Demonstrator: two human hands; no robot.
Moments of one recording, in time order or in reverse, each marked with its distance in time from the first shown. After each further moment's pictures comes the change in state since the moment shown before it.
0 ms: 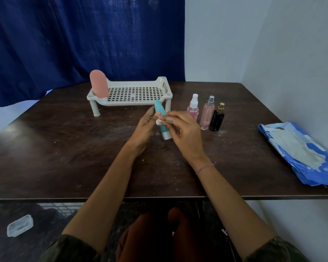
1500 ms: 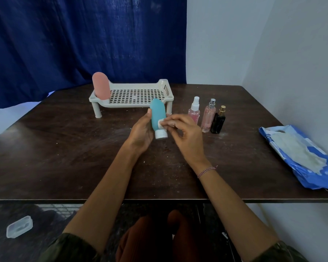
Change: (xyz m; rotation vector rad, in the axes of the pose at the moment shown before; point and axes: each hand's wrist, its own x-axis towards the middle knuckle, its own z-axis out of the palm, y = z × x) left_hand 0.000 0.008 -0.002 -0.602 0.028 -0.165; right_hand -0.002 -0.002 -0.002 0.189 -0.029 0.081
